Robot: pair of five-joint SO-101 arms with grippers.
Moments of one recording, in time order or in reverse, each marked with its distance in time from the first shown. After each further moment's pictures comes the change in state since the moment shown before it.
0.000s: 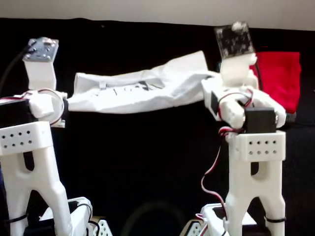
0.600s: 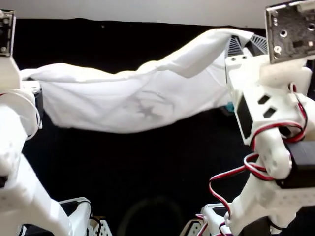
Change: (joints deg) left arm 0.0 -1.1 -40.6 14.0 0.0; right arm 0.0 6.2 -47.2 15.6 1.7
